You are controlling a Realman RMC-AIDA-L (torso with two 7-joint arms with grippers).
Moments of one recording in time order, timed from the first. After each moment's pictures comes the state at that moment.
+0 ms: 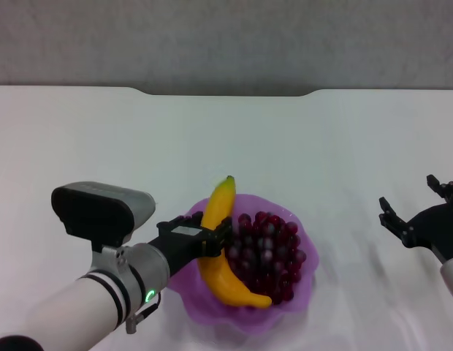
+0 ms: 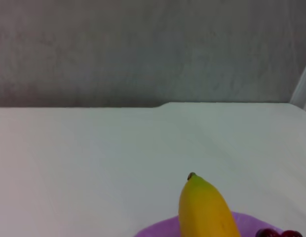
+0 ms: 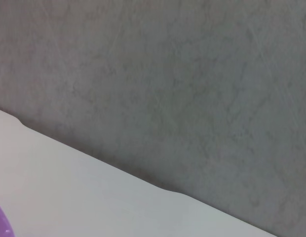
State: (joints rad) left arm -0.28 -2.05 -0.92 -1.04 1.88 0.06 0.54; right arm 0.33 2.01 0.75 0.41 -2.31 -0.88 -0.29
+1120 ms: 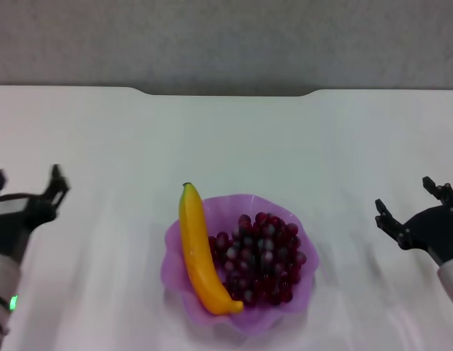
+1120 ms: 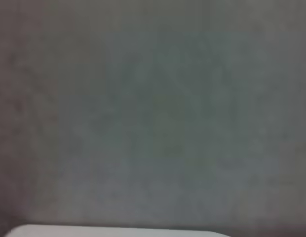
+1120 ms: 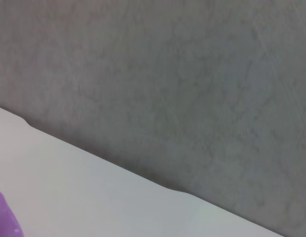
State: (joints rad) left arm -0.03 -2.04 -0.95 -1.00 2.01 0.75 0.53; right arm 0.33 2.01 0.74 0.42 -2.30 -0.87 -0.29
